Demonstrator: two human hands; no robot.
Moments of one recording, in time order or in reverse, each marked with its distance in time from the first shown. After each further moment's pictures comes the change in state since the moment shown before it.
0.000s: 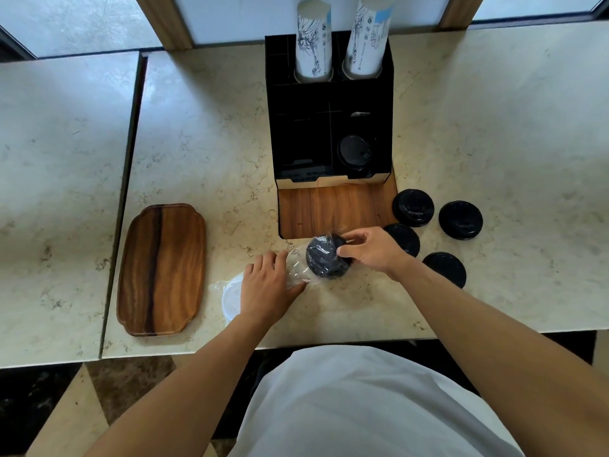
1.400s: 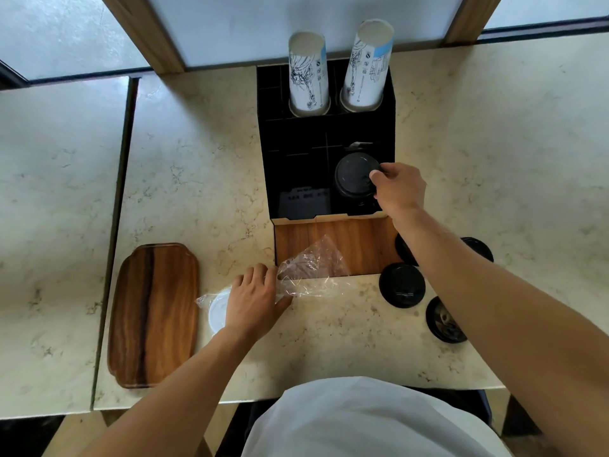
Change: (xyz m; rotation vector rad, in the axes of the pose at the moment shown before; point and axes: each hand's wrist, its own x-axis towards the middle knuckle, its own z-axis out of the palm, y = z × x) left_hand 0.062 -0.025 -0.021 0.085 -0.059 0.119; right_hand 0.089 -0.105 -0.090 0.093 0.600 -0.106
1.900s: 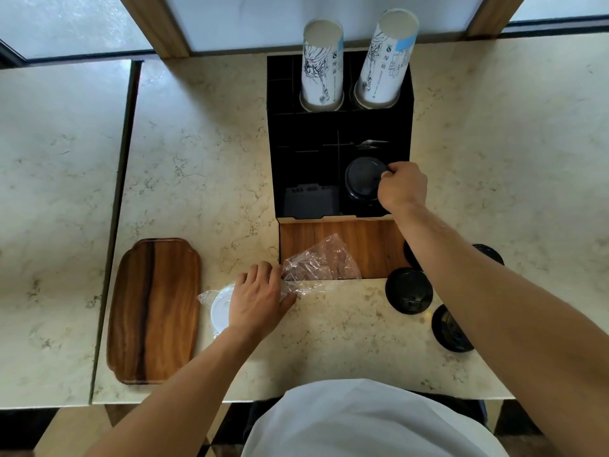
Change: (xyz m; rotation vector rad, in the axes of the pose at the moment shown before) left_hand 0.006 0.002 -0.001 0.011 -0.018 -0.031; right_hand 0.020 -0.006 0.020 -0.247 -0.016 0.054
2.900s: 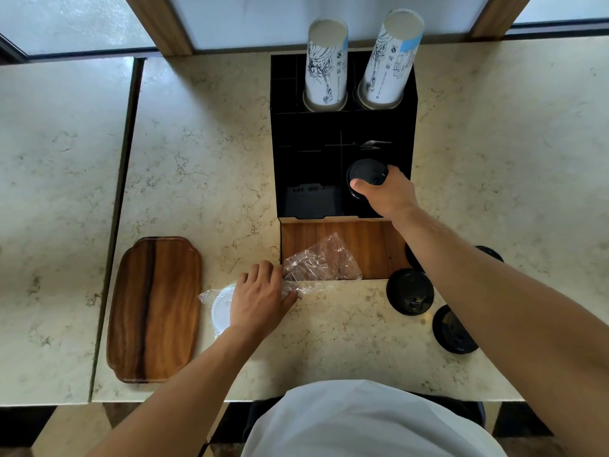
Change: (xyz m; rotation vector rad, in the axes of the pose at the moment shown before) left_hand 0.001 0.000 0.002 0.006 0.002 -0.017; right_hand 0.000 0.004 0.014 0.012 -0.190 -0.013
